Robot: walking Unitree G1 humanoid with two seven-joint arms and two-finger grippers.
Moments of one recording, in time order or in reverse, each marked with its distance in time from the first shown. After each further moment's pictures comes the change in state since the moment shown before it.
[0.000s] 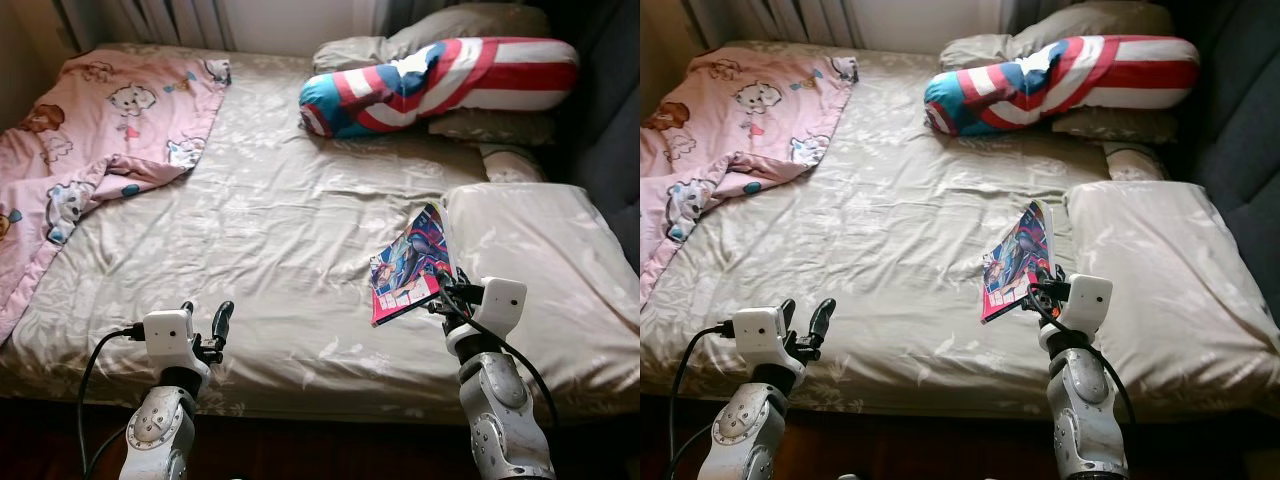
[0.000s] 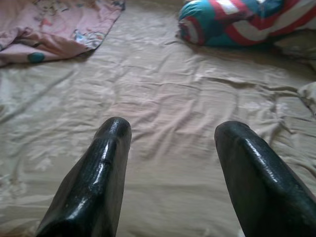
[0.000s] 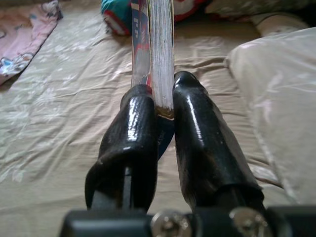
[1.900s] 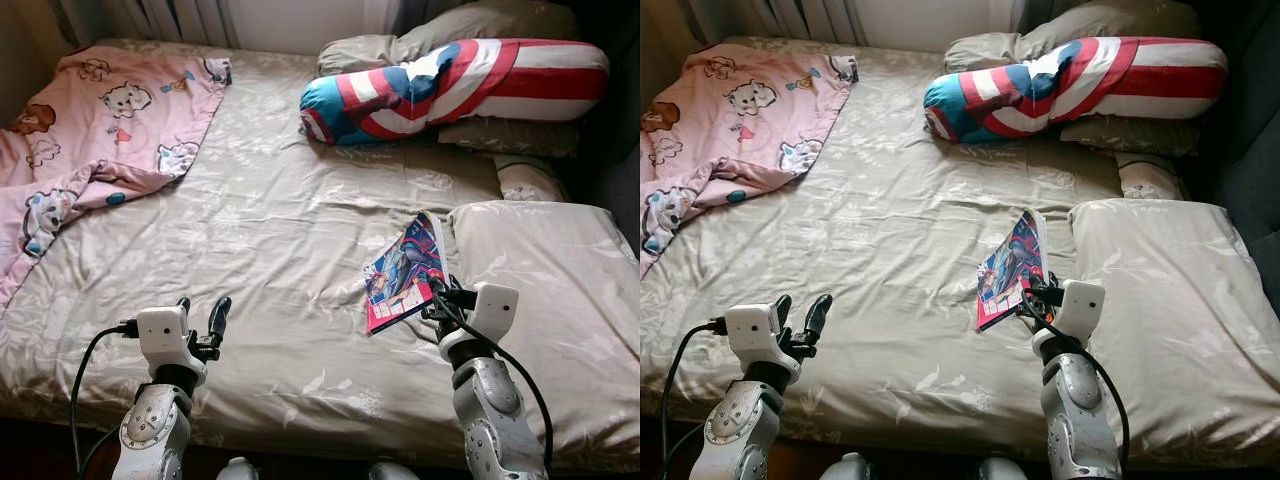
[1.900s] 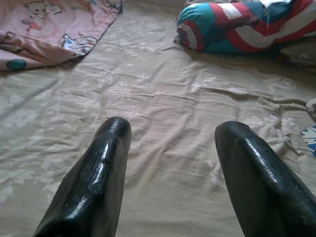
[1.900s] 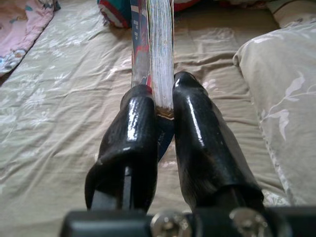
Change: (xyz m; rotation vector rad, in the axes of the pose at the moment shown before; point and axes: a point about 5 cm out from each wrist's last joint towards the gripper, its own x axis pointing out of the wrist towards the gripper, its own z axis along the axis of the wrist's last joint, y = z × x) left arm -0.002 0.001 0.009 -0.006 -0.015 -0.013; right arm -0.003 0.007 -0.009 0.023 0.043 0.014
